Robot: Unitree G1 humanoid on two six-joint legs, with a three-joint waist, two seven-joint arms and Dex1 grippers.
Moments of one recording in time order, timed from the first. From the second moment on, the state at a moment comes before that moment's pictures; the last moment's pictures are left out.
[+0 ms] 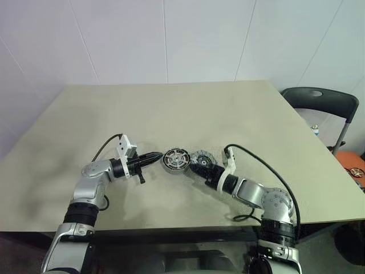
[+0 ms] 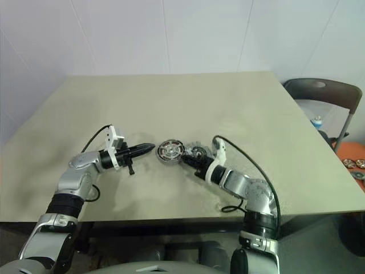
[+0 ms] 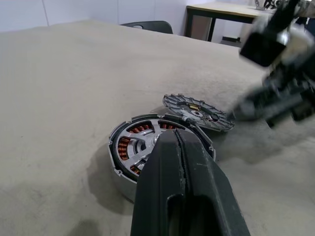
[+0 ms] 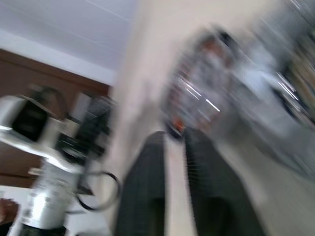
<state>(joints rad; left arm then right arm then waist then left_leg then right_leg) -0.42 0.41 0.01 0.42 -0.36 0.08 -1.14 -0.28 0.00 -0.34 -0.04 0.95 1.29 0.14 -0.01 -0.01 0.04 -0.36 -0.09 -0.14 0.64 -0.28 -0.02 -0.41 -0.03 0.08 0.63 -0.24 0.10</state>
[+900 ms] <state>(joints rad) -0.42 0.40 0.01 0.44 -0.34 0.05 -1.12 -0.33 0.06 -0.47 0.07 0.91 0.98 -0.08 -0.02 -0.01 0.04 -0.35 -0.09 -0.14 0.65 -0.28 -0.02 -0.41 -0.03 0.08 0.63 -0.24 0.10</state>
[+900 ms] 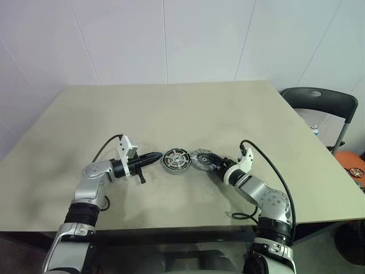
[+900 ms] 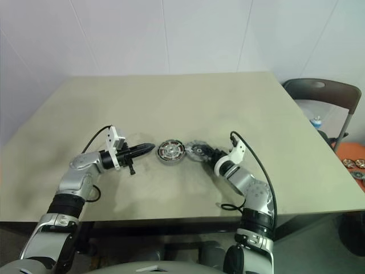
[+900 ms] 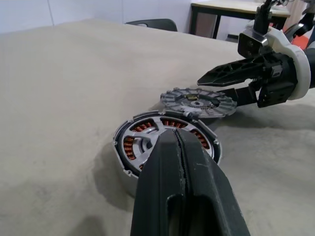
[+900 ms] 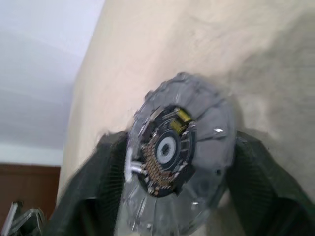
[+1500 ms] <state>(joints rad) -0.43 0.40 0.01 0.47 -0.32 0.03 -1.11 -0.36 -0.06 -0.22 0.00 0.73 0.83 0.06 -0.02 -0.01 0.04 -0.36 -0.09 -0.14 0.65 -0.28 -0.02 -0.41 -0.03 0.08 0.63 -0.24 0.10</state>
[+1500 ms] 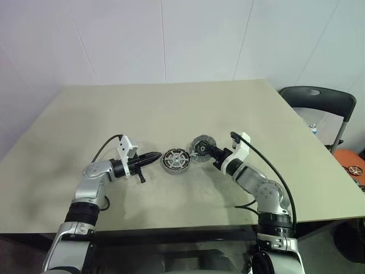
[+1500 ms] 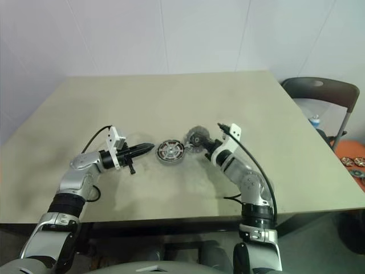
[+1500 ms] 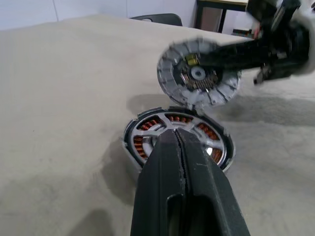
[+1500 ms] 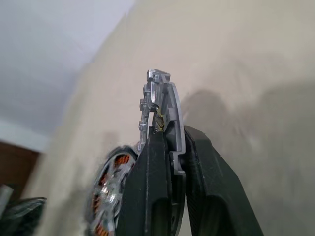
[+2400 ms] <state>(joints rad) -0.44 0.39 0.01 0.51 -0.30 0.02 -1.10 -0.31 -0.30 0.27 -0.20 0.17 0.45 0.41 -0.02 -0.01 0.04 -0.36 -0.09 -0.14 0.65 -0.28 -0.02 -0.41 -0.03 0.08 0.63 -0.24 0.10</state>
